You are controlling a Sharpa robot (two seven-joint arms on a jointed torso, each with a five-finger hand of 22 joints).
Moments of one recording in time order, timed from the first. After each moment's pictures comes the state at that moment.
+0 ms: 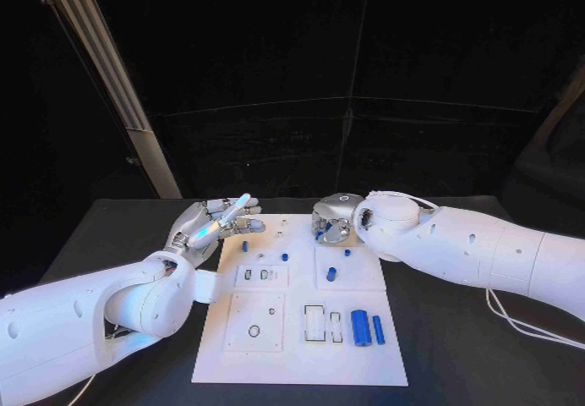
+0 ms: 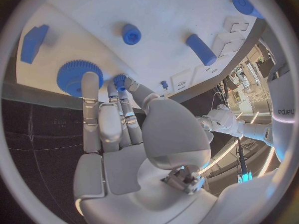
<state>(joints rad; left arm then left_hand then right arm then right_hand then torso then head) 1.25 -0.87 -0.16 1.65 0.10 -0.36 0.60 1.30 0.02 0.01 0.25 0.05 0.91 0.23 0.13 0.07 0.96 0.18 0.13 0.06 1.09 0.13 0.22 0.15 0.17 0.91 0.24 0.32 0.14 1.29 -0.57 -0.07 1.19 -1.67 -0.09 -0.05 1.27 0.02 0.39 -0.25 0.10 1.05 0.17 0.07 0.07 1.18 0.10 0.06 0.06 1.47 0.01 1.31 1.00 0.18 1.11 0.11 1.01 0.56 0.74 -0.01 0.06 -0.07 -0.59</state>
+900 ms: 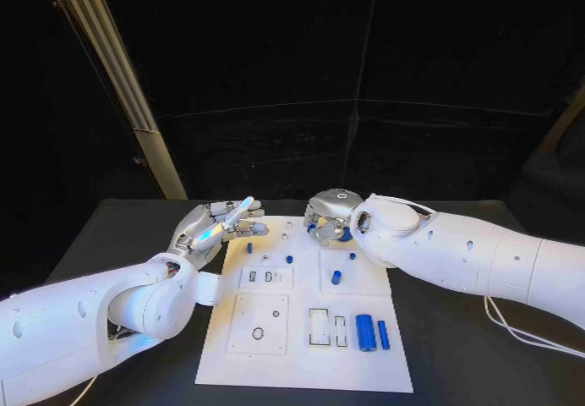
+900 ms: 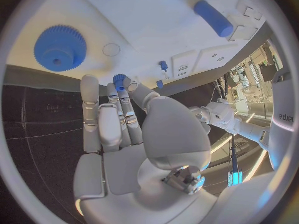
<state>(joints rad) 1.25 -0.88 -0.16 1.65 0.10 -0.36 0.59 1.30 0.02 0.01 0.25 0.05 0.91 0.23 0.12 0.07 0.96 0.18 0.13 0.06 1.09 0.13 0.22 0.15 0.17 0.91 0.24 0.32 0.14 1.28 -0.54 -0.07 1.20 -1.67 -0.26 -0.05 1.29 0.02 0.45 -0.25 0.09 1.07 0.16 0.07 0.07 1.22 0.09 0.06 0.07 1.47 0.01 1.33 1.02 0.18 1.12 0.10 1.07 0.62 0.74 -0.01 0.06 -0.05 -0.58</state>
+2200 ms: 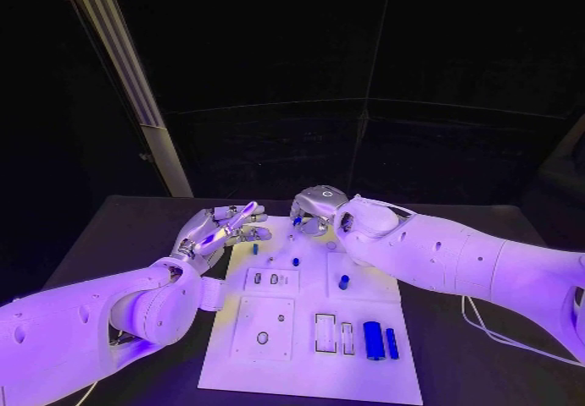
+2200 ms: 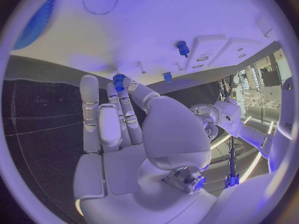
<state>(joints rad) 1.26 -0.88 -0.16 1.66 0.10 -0.35 0.59 1.30 0.02 0.00 0.24 0.05 0.91 0.23 0.12 0.07 0.96 0.18 0.12 0.06 1.09 0.13 0.21 0.15 0.17 0.91 0.24 0.32 0.14 1.29 -0.41 -0.07 1.05 -1.68 -0.36 -0.03 1.29 0.01 0.46 -0.25 0.09 1.08 0.17 0.07 0.07 1.22 0.09 0.06 0.07 1.47 0.01 1.33 1.03 0.18 1.12 0.10 1.08 0.63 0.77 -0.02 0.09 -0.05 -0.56</state>
